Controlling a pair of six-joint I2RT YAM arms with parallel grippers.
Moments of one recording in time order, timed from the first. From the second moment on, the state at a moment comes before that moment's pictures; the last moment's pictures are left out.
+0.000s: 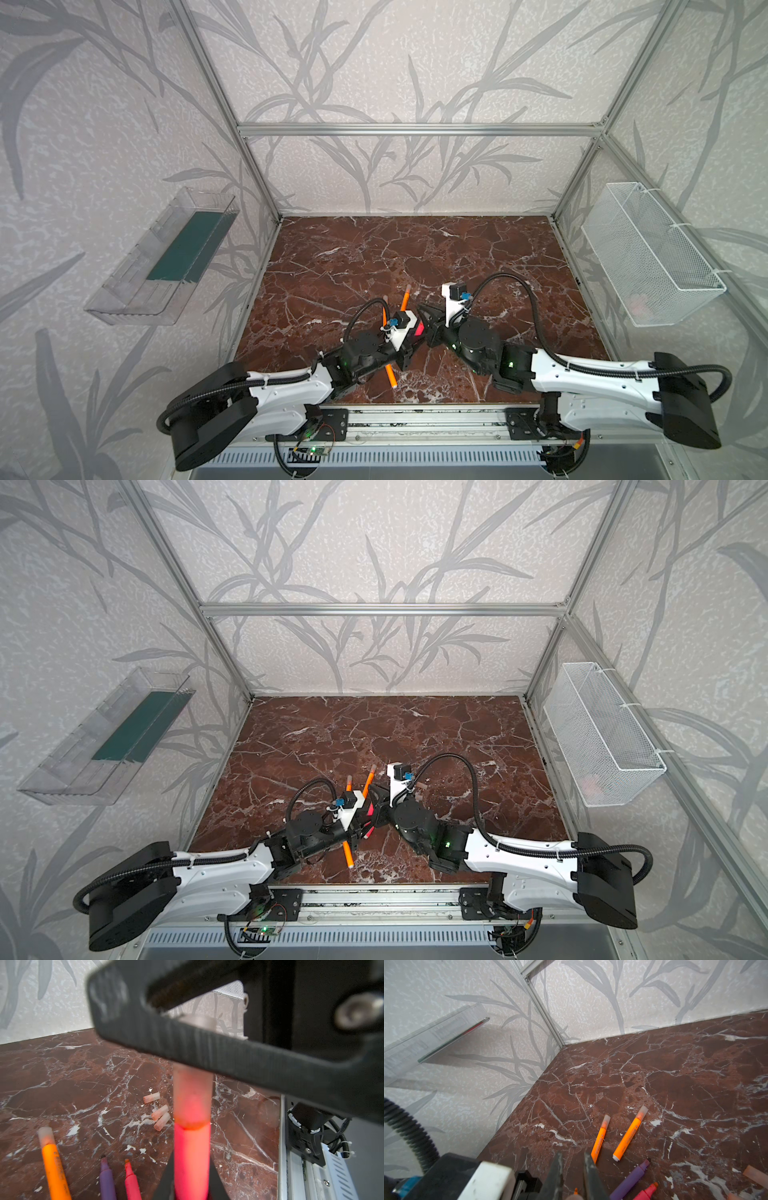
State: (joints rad) left arm -0.96 1.12 0.24 0.72 0.07 -0.17; right arm 1.21 1.16 0.63 0.32 0.50 0.64
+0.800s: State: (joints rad) left arm -0.80 1.06 0.33 0.50 0.48 -0.20; right arm 1.29 1.13 0.48 0.61 0.61 0.65
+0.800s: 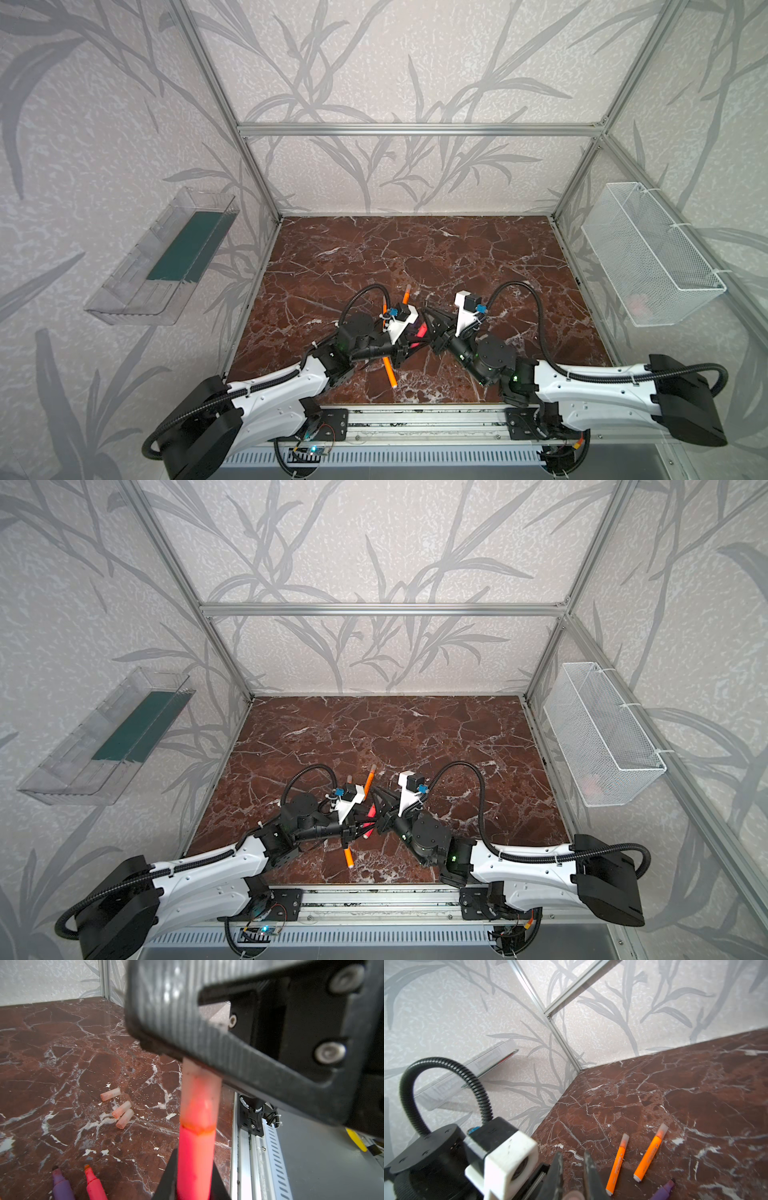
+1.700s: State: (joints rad) left arm -0.75 0.88 0.32 0.29 0.54 -0.23; right arm 1.37 1.32 0.43 1.01 0.68 0.55
